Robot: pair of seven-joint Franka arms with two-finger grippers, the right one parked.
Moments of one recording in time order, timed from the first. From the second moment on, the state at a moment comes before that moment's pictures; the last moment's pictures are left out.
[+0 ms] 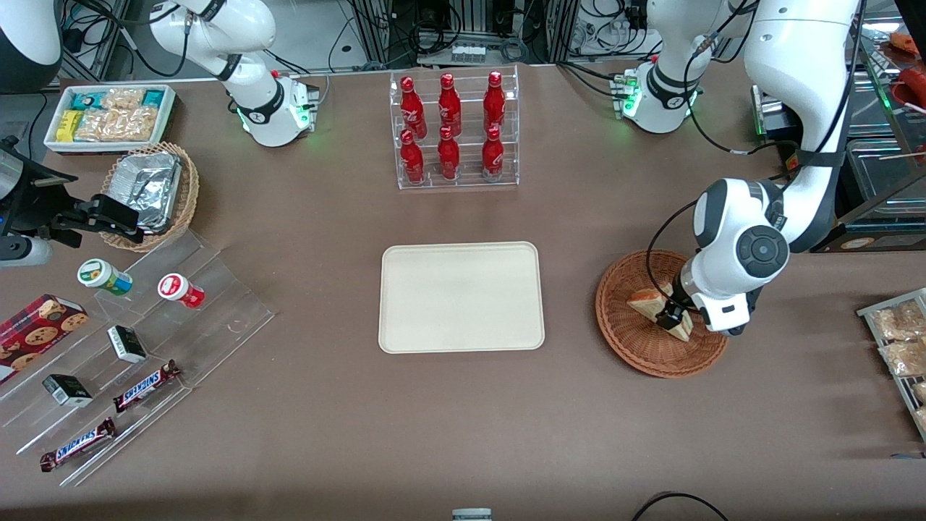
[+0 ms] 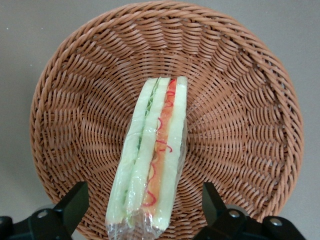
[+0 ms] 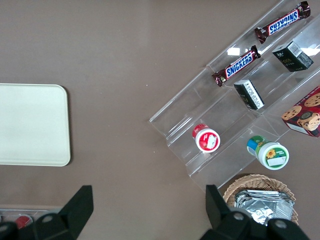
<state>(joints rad) -0.17 0.35 -0.02 -1.99 0.01 2.23 -1.20</state>
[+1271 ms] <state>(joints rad) -0.19 0.35 -0.02 -1.79 0.08 1.90 -1.19</state>
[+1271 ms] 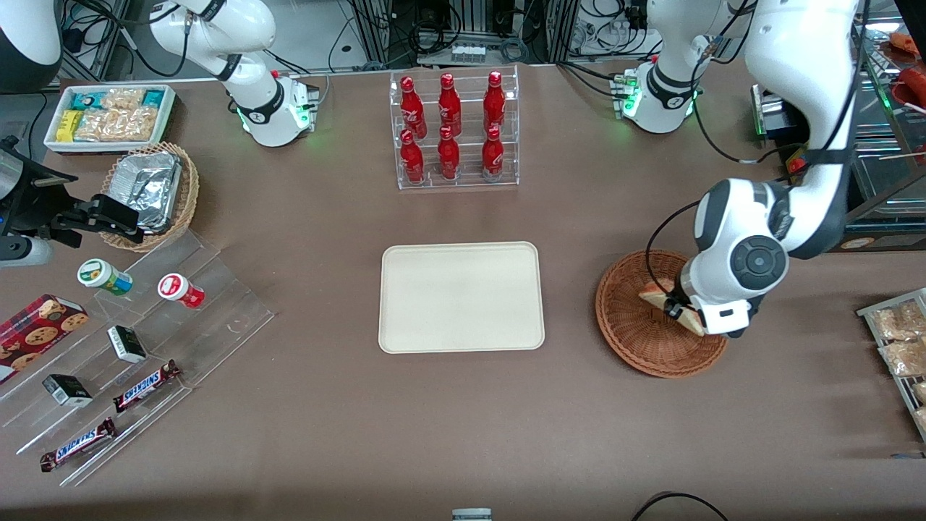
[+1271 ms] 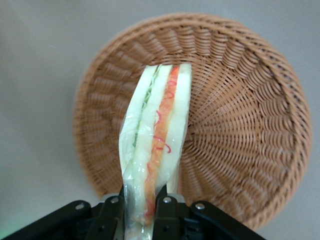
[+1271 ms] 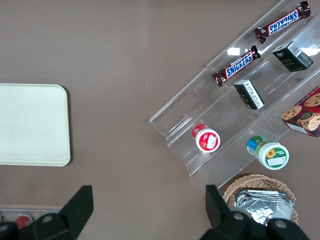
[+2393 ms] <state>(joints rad) -0.61 0.55 -0.07 -1.44 0.08 1.81 -0.90</state>
